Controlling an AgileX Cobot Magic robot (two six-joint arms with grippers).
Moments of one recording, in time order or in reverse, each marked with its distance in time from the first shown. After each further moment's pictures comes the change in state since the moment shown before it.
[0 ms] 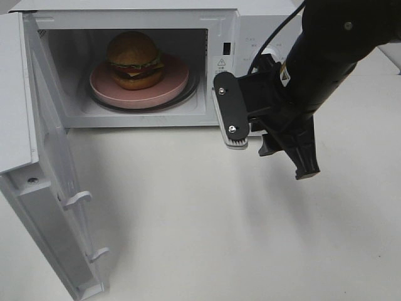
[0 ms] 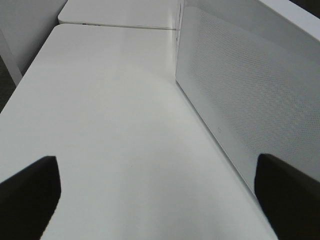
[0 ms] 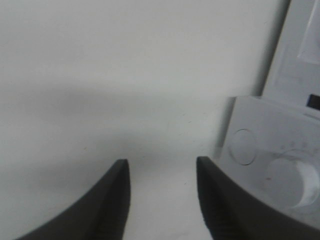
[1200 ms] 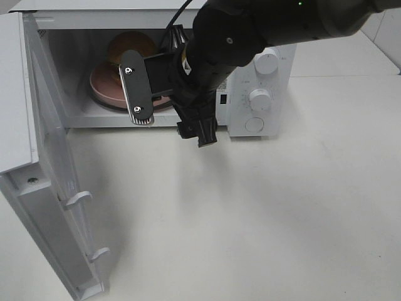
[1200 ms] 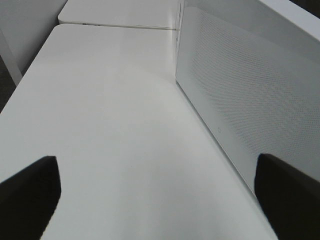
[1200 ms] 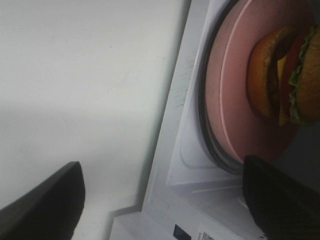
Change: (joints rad) left arm 0.000 0.000 0.000 0.000 0.000 0.000; right arm 0.136 0.274 -0.323 -0.168 -0.166 0.153
